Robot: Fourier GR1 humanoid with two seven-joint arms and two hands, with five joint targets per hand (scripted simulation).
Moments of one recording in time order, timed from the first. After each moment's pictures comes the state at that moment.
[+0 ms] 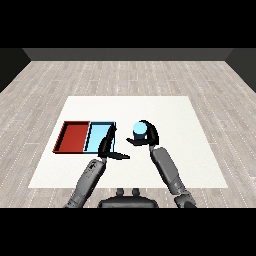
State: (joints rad) left arm -0.24 0.00 -0.32 -1.38 0.12 0.18 -0.31; right arm -0.44 0.00 0.21 -1.28 -0.09 -0.23 -0.23
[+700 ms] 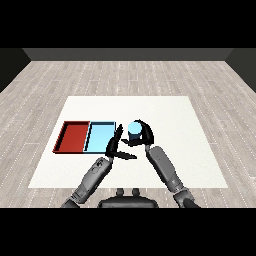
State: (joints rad) left arm -0.33 0.00 -0.45 -1.24 0.23 0.29 -0.33; right arm -0.50 0.00 0.28 -1.23 -0.17 -0.26 -0.26
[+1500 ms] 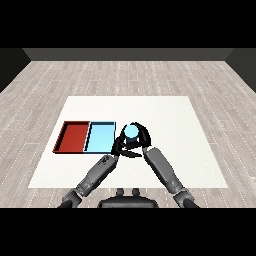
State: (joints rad) left arm -0.46 0.00 -0.56 -1.05 0.39 0.39 -0.40; right arm -0.49 0.00 0.35 -1.23 -0.21 -0.27 -0.30
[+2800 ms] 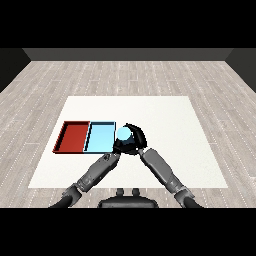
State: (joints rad) left arm -0.55 0.02 -0.63 -0.98 0.46 0.48 -0.40; right arm -0.52 -0.01 0.47 -1.27 -0.23 -0.35 -0.27
